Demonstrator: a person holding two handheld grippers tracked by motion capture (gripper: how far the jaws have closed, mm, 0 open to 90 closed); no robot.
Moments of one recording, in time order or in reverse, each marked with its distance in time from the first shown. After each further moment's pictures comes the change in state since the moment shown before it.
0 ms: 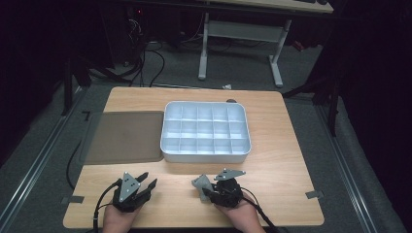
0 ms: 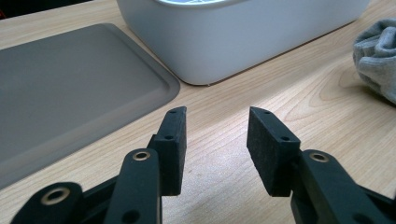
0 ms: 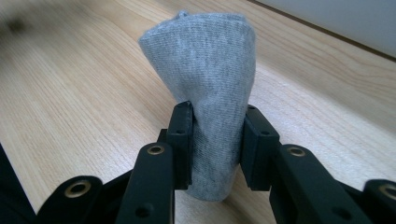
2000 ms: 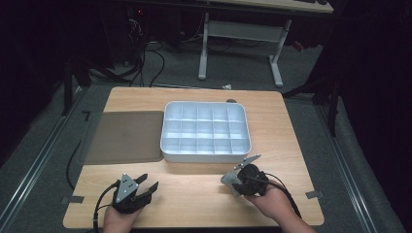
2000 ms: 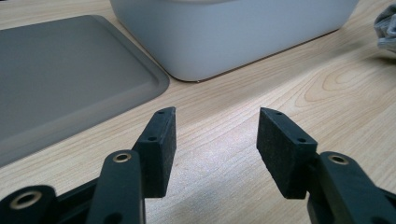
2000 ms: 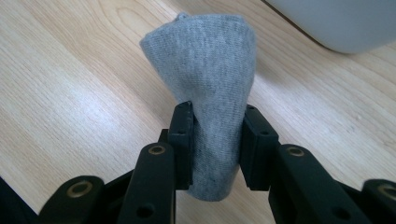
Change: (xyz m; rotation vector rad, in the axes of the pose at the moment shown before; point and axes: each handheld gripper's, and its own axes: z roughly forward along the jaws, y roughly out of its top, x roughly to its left) left arm 0.000 -0.005 -0.001 -0.006 -0.038 -0.043; right arm -0.053 0.017 -0.053 0.327 -0.166 -0.073
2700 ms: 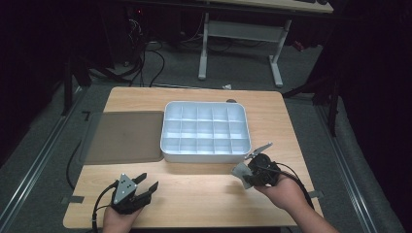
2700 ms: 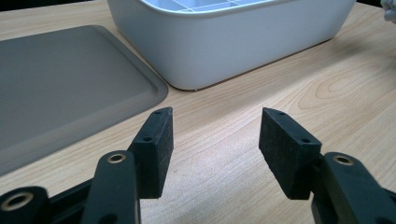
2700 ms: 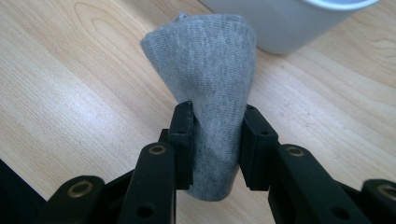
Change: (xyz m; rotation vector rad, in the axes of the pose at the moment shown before) left arm 0.000 0.003 -0.004 -0.026 -0.012 0.002; right arm -0.026 0.009 -0.035 0.029 -0.030 0.021
